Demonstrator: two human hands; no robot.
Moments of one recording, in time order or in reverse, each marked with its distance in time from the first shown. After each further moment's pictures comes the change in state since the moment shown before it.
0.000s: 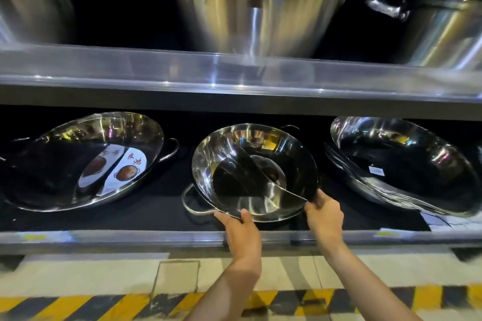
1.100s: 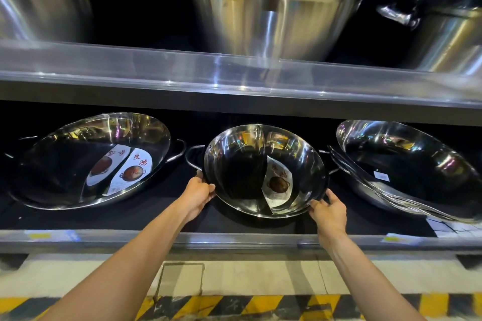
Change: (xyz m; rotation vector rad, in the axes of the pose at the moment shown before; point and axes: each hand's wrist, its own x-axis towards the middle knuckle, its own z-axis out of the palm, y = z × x) left_hand 0.130 0.052 -0.072 0.087 -0.344 0.059; right_hand 0.010 -0.006 0.012 0.496 -0.037 0.186
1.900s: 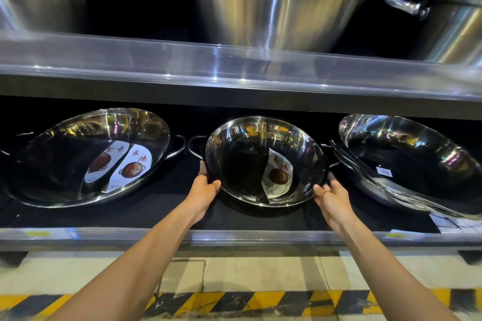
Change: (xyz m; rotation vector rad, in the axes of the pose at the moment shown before) left_hand 0.000 -0.010 0.003 0.083 -0.030 0.100; right_hand 0.025 -0.012 -0.007 0.080 -0.207 0.016
